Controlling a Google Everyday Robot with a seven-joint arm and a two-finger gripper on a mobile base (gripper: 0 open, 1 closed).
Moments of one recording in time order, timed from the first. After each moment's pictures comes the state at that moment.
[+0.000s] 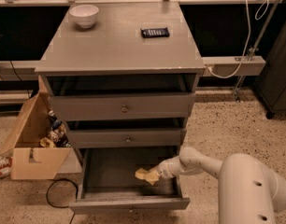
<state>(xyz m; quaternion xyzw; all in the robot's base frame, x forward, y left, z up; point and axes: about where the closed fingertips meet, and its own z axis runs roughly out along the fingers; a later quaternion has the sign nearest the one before) 0.589 -0.042 0.245 -0.36 0.84 0.36 0.19</state>
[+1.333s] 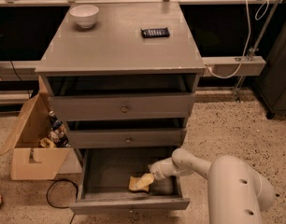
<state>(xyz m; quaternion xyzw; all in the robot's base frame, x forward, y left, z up) 0.593 0.002 0.223 -0.38 0.82 0.39 0.20</state>
